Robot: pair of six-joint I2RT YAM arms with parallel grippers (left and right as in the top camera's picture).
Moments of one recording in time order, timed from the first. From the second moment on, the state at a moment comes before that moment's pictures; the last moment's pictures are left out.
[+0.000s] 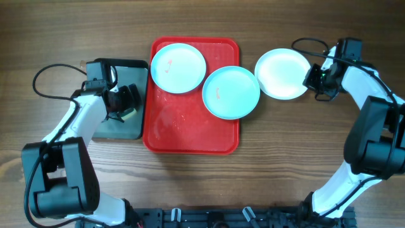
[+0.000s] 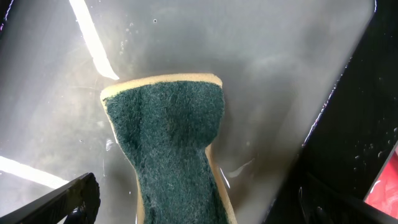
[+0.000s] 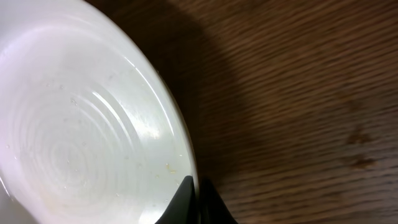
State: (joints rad) left arm 0.10 1.70 0.95 -0.48 0.05 -0.32; right arm -0.23 1.98 1.27 -0.56 -0.21 0.22
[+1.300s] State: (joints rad) left arm 0.10 1.70 0.95 -0.48 0.05 -0.32; right arm 0.07 1.98 1.69 -0.98 -0.31 0.10
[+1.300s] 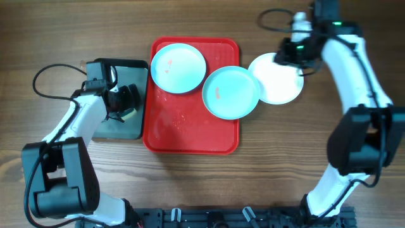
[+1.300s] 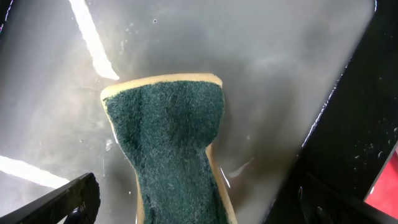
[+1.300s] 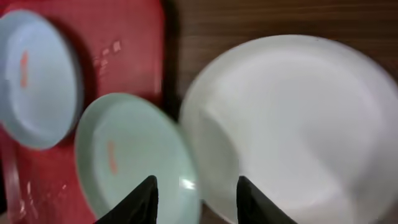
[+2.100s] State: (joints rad) left arm 0.10 1.70 0.95 -0.48 0.05 -0.32; right arm 0.39 1.98 1.69 -1.17 -0.10 0.13
